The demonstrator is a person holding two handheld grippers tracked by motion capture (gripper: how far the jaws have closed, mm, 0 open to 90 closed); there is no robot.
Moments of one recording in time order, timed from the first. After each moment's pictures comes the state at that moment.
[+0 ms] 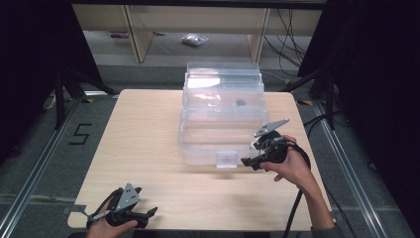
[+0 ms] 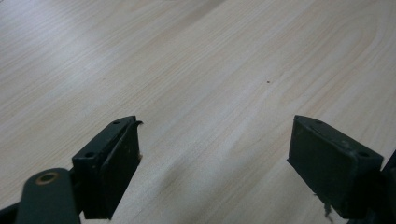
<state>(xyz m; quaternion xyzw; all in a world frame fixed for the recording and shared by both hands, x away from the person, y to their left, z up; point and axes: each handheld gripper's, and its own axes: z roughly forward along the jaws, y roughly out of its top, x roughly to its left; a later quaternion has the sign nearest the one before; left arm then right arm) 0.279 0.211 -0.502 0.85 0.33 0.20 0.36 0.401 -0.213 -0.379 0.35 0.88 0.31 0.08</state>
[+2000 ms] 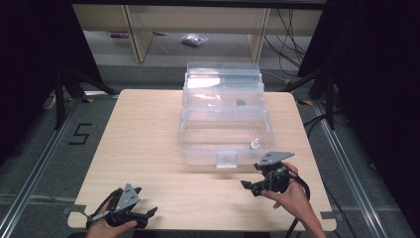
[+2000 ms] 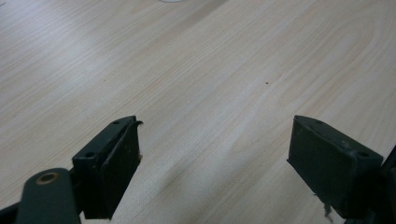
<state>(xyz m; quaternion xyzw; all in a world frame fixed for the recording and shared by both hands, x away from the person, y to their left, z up) 0.278 0.212 -0.501 0.85 0.33 0.20 0.35 0.355 -0.227 -0.441 0.32 0.87 0.36 0.11</state>
